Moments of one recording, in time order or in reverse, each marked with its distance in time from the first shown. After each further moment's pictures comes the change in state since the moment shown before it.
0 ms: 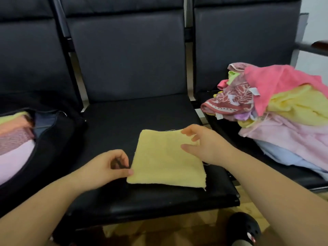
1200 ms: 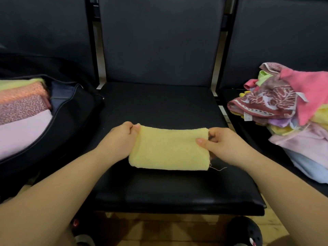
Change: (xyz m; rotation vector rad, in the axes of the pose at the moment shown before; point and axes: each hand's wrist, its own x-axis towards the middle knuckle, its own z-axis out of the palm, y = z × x) left_hand 0.024 -0.005 -0.003 0.026 0.381 -0.247; right_hand 0.021 -0.017 0.025 0.121 -0.113 0.127
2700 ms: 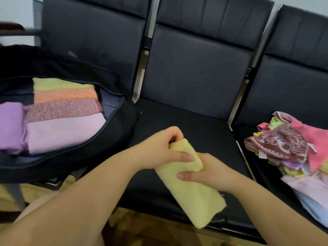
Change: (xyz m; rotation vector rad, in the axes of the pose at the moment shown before) left_hand -0.054 0.003 -0.067 -0.458 -0.266 0.417; right_hand -0.025 -0.100 0.055 -0.106 -0.335 -0.276
